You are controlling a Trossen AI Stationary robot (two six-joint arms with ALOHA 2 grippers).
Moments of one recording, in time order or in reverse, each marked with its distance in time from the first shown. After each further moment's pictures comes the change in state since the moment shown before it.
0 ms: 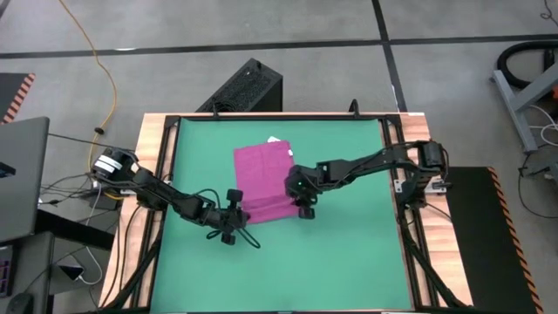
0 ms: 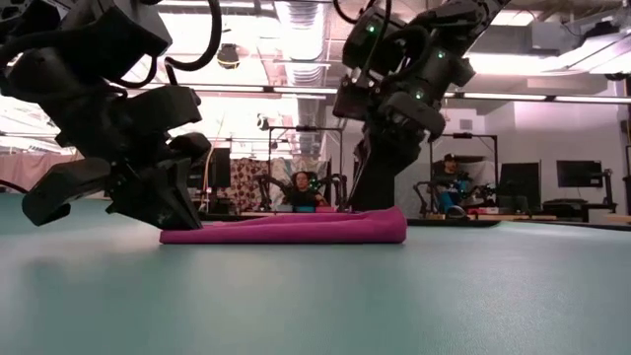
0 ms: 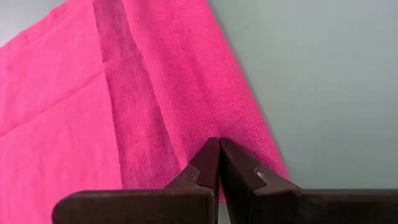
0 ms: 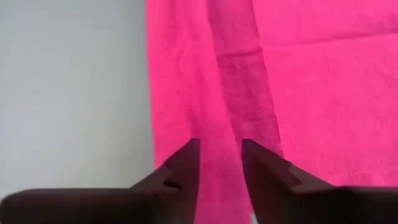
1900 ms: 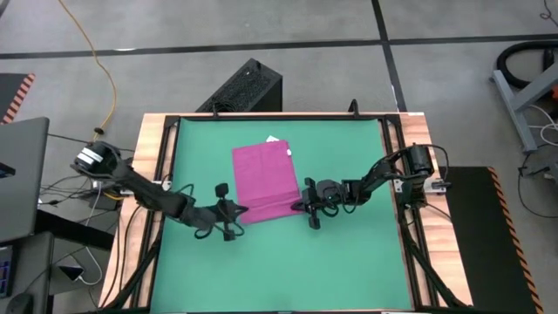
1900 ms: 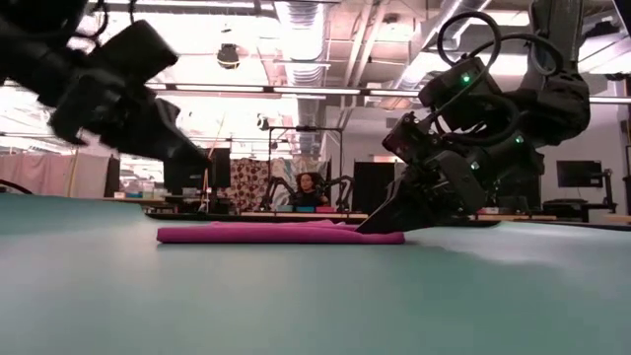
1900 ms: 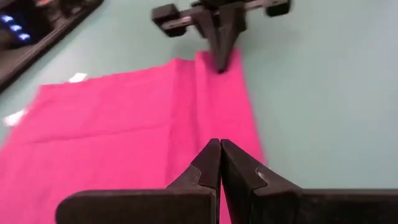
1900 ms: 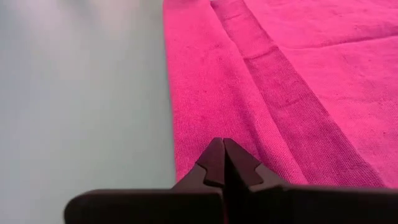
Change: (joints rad) left arm -0.087 -0.204 -0.185 0.504 -0.254 -0.125; right arm 0.057 0.159 -0.545 1.099 0.081 0.119
